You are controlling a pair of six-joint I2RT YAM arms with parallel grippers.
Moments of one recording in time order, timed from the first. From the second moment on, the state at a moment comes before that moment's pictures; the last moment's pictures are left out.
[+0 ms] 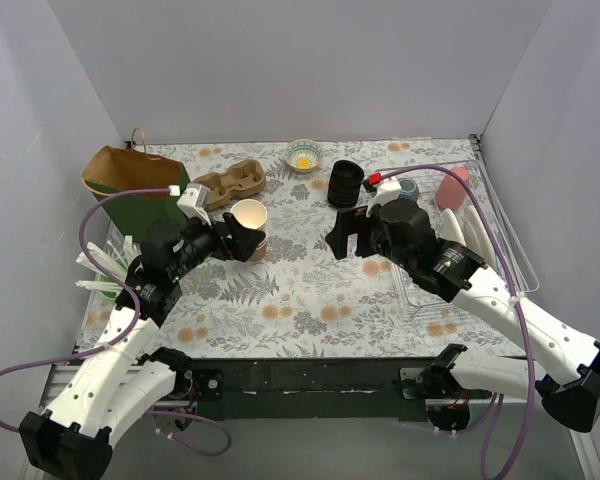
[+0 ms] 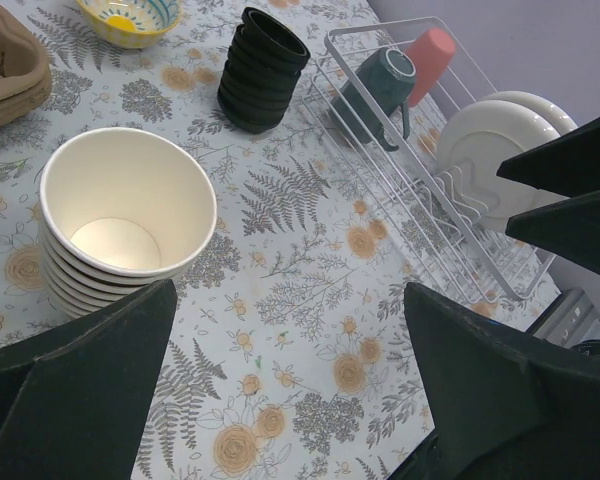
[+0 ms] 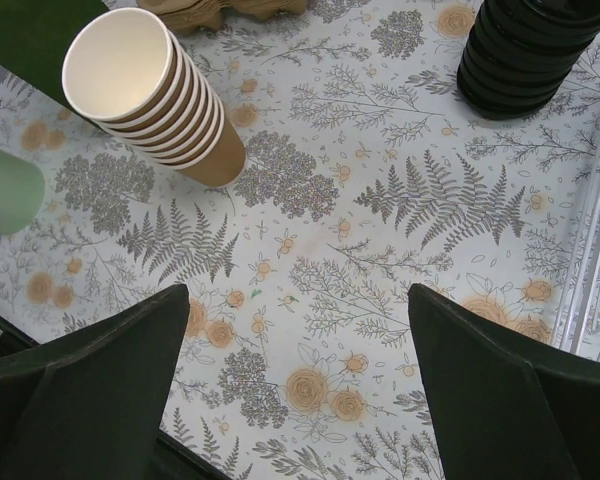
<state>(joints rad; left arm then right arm) -0.37 0.78 0.73 -0.13 0.30 -0.43 0.83 1.05 1.04 -0.44 0.18 0.39</state>
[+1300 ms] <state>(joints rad) -0.51 1.25 1.25 -0.63 -0.36 -0.25 0.83 0.82 0.90 -0.45 0.02 0.34</state>
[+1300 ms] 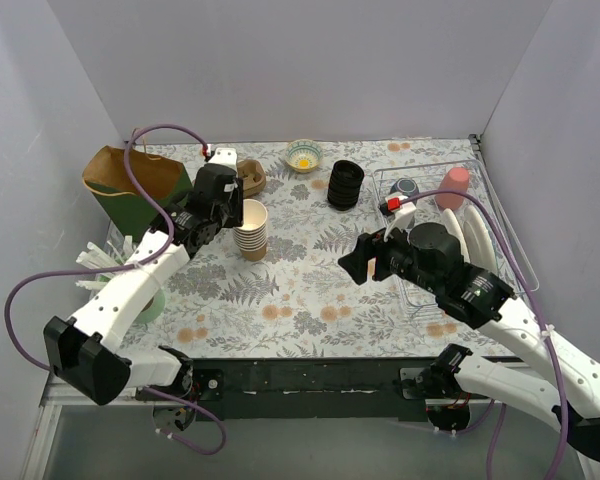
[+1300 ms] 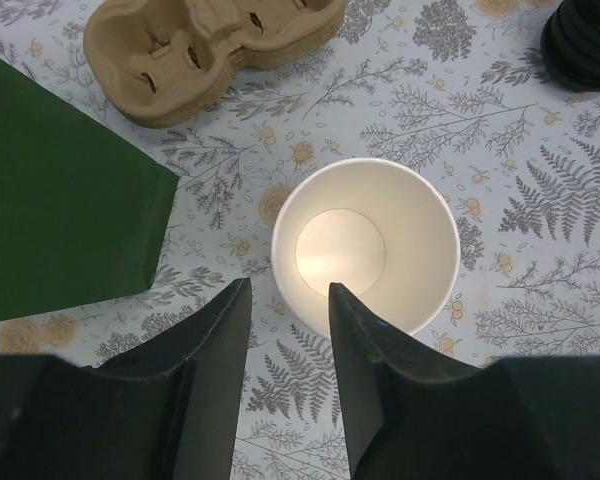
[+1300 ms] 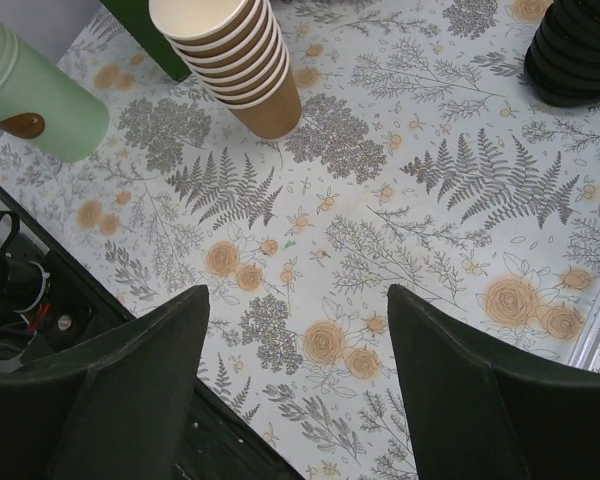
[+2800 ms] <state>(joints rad) -0.51 1.43 1.43 -0.74 -0.35 -0.35 0.83 0.77 0.87 -0.45 -0.01 0.31</state>
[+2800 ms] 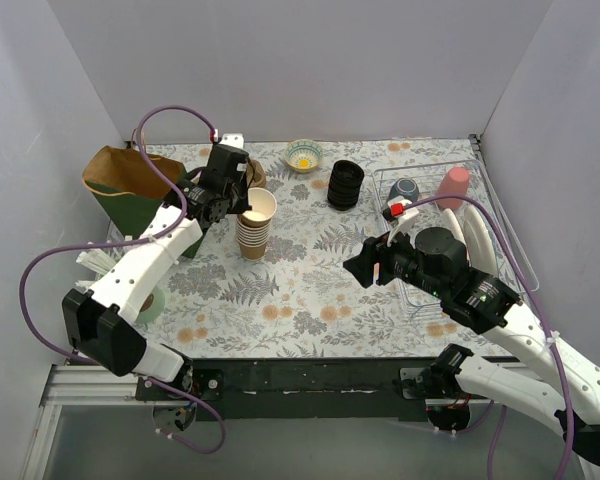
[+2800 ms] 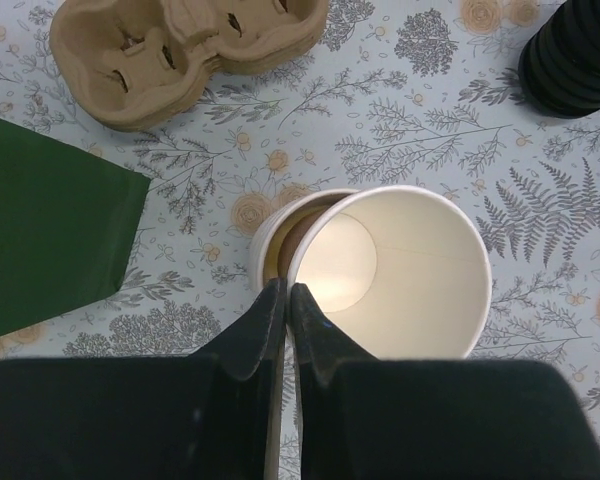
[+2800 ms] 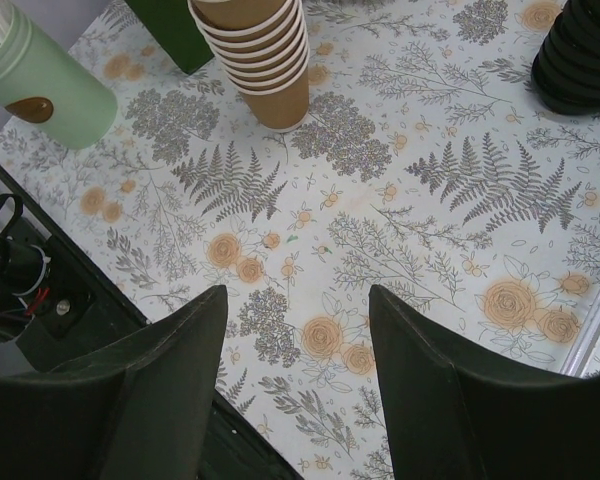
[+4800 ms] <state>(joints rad) -0.77 1.37 0.93 -0.43 -0.02 -0.55 0.83 0.64 0.80 -0.46 0.25 0.36</state>
